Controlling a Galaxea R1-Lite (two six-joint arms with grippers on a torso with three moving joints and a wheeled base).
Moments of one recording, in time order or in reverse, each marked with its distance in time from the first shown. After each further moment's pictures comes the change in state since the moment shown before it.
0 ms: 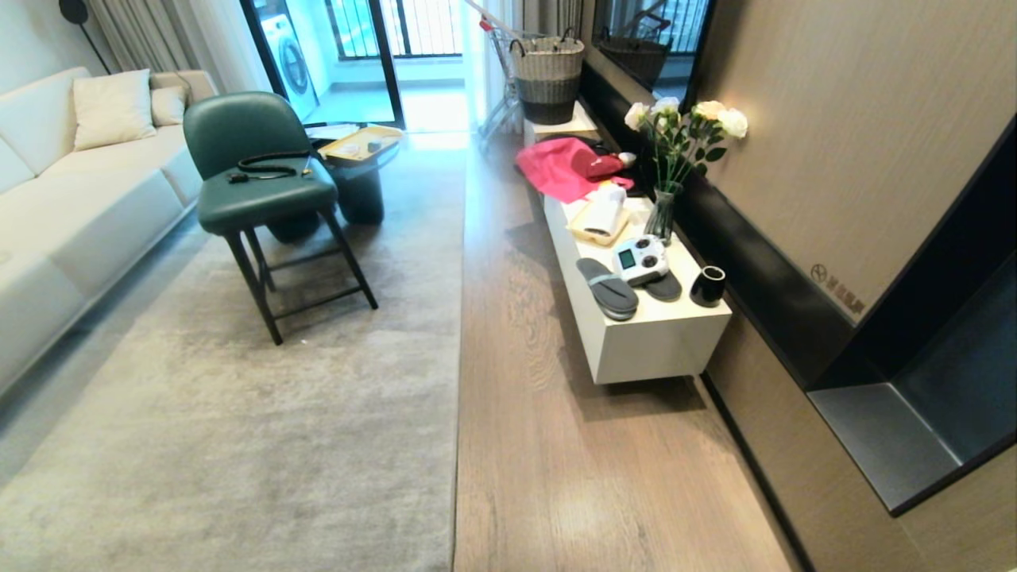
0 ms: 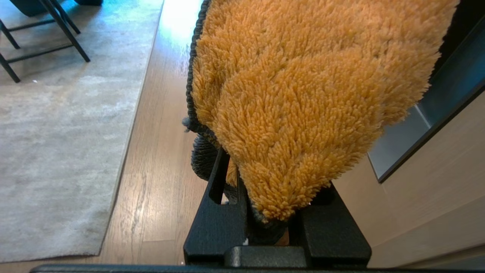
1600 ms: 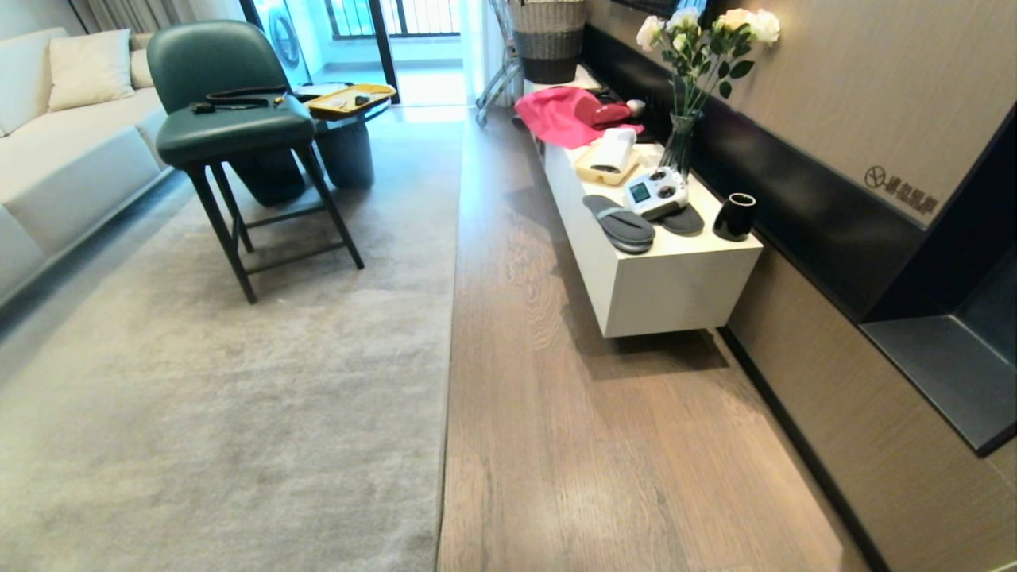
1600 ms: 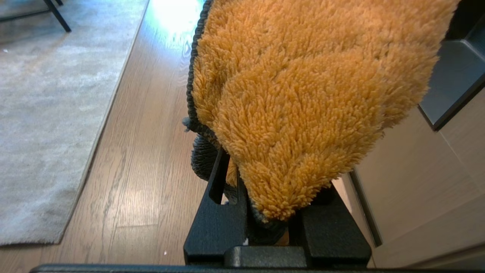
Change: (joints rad) left arm 0.000 0.000 0.000 0.001 -0.001 -0.001; right arm 0.000 0.000 0.008 -0.024 0.001 0.000
